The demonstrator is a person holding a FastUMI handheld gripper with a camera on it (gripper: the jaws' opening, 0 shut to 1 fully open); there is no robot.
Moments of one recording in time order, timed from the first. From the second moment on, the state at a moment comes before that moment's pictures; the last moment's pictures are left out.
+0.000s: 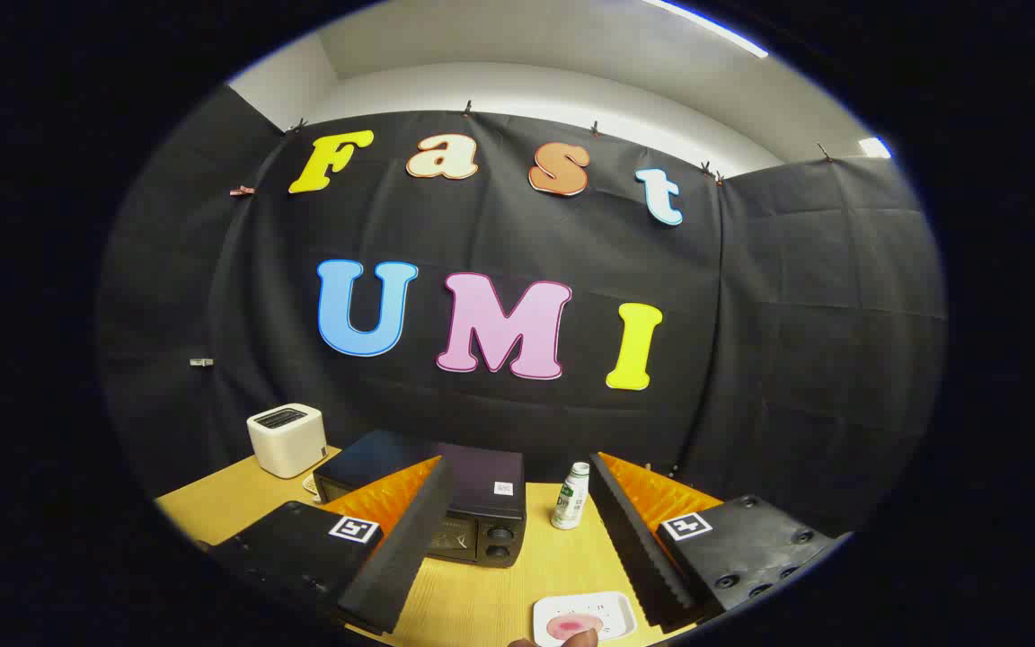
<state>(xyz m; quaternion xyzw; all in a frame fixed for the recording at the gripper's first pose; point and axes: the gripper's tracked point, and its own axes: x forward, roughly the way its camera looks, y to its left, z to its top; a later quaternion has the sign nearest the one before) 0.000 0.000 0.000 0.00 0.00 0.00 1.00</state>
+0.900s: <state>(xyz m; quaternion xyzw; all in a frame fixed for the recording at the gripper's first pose) -0.006 -0.023 -0.006 0.01 0.01 -0.03 1.00</state>
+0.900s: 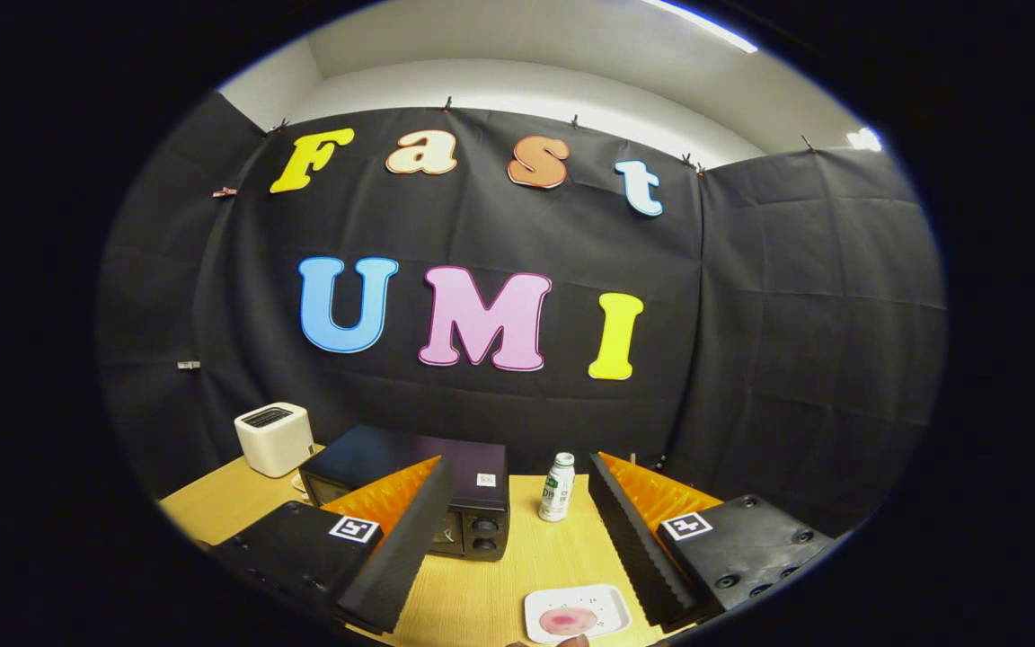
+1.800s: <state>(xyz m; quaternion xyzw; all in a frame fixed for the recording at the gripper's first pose) 0.026 0.046 -0.041 0.04 0.05 0.03 1.00</state>
